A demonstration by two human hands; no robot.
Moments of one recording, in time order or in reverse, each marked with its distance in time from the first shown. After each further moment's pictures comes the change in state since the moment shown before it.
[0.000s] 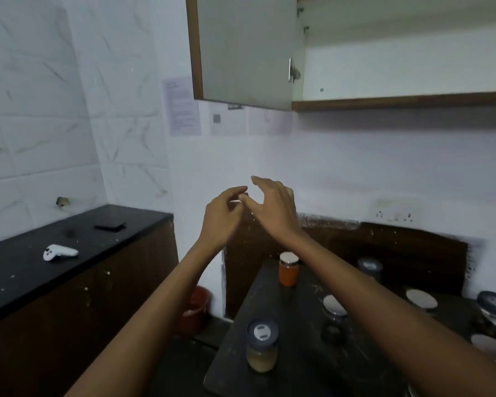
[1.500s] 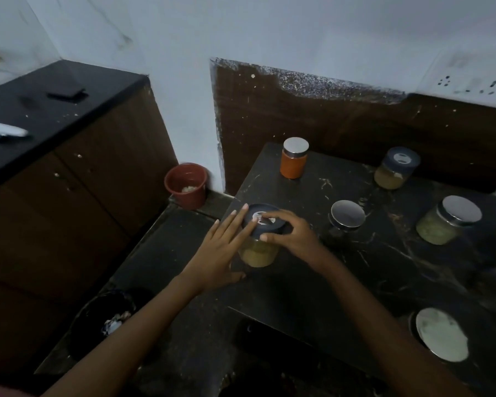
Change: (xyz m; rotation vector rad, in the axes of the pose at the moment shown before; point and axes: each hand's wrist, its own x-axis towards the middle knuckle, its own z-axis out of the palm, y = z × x) left_hand -0.142 -0.205 0.110 0.620 -0.896 0.067; right_hand -0.148 0.214 0.137 0.738 -0.628 0.607
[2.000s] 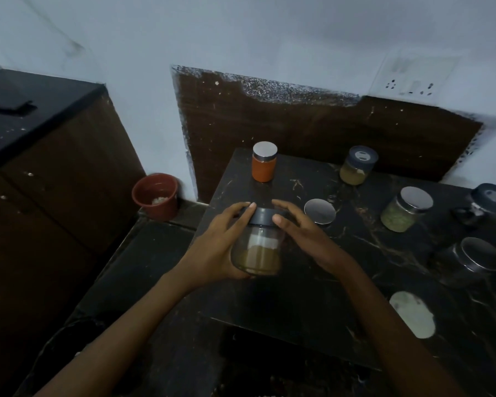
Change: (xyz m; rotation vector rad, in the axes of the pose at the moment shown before) left_hand 0.026 0.027 -0.045 -0.350 0.089 0.192; right_hand -0.035 -0.036 -0.036 0.128 0.078 0.118
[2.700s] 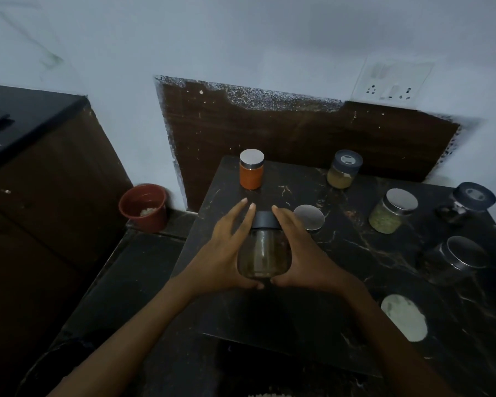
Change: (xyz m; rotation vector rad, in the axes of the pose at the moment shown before) left_hand 0.025 0.013 0.011 -0.011 -0.081 -0.022; right_hand -0.026 0.000 -0.010 -0.694 -0.057 -0.195
